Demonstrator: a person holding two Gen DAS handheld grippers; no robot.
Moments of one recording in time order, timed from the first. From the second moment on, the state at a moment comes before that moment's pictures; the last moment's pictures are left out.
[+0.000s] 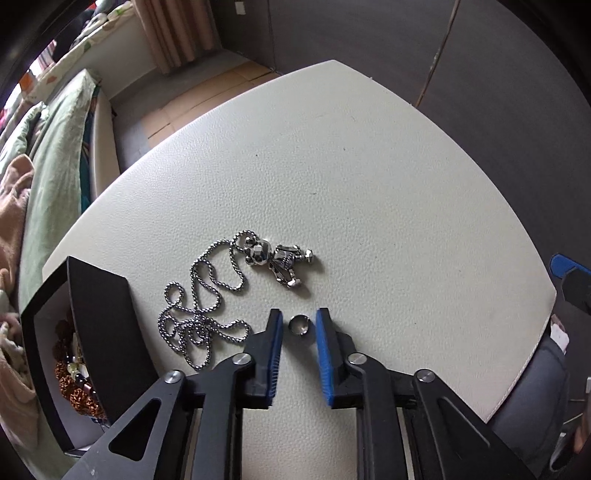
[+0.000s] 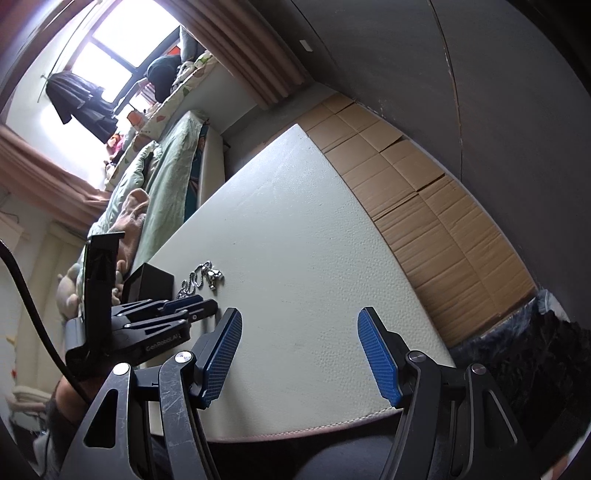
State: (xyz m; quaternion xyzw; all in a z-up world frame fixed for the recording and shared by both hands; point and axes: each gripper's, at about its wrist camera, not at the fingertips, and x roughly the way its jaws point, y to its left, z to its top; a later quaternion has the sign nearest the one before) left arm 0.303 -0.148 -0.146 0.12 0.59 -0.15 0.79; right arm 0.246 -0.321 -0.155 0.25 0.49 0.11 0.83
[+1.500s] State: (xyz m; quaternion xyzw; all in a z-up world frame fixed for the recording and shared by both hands) left arm 0.274 0.030 -0.027 -0.03 0.49 -0.09 0.87; right arm 0.353 -0.148 -0.155 0.00 0.57 0.17 0.81
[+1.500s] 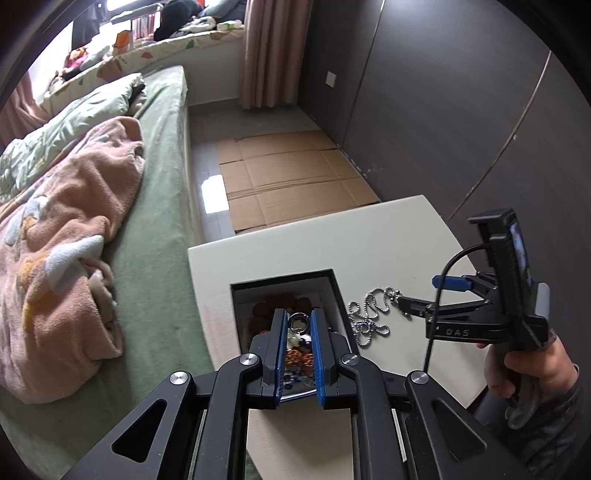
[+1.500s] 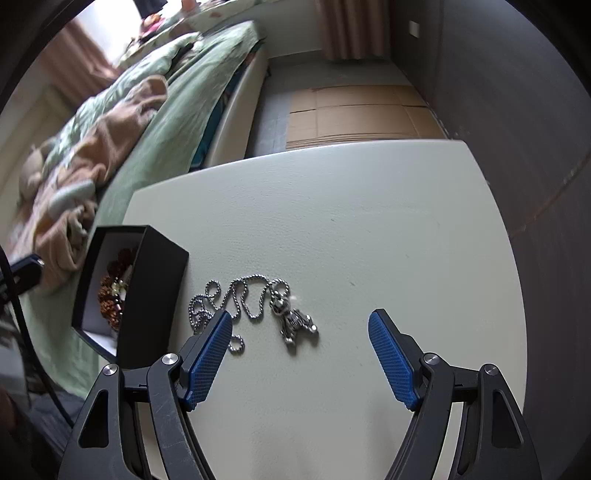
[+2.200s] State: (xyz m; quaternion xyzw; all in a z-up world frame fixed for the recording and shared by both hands) left arm 0.275 0.047 -0.031 -0.06 0.49 -0.09 0.86; right arm 0.343 -0.127 -0.115 -0.10 0.55 0.18 0.81
